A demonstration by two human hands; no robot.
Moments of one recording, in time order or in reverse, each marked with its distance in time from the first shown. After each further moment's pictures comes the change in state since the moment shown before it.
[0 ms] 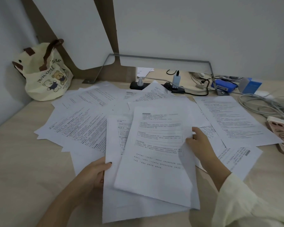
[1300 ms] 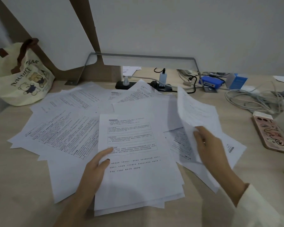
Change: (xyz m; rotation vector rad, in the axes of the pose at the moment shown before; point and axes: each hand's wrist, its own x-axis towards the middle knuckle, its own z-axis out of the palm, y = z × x) left_hand 0.026 -0.002 0.057 0.264 0.231 0.301; right_hand -0.007 0.025 -0.055 -0.346 0.228 -0.400
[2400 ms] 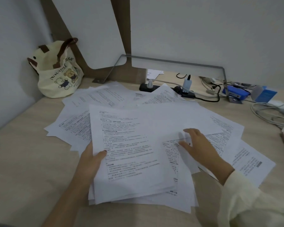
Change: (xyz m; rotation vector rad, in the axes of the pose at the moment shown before) left_hand 0.002 0.004 -0.074 -0.150 0.198 -0.030; right_hand 0.031 -0.031 0.070 -0.246 -0.370 -0.117
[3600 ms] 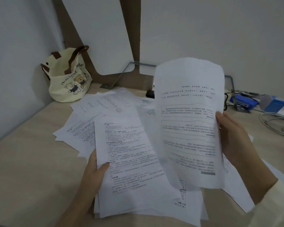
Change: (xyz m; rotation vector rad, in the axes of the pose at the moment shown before) left_hand 0.011 -0.032 -0.014 0.009 -0.001 0.057; right_hand -0.006 -0.039 -0.086 1.336 0.087 0.115
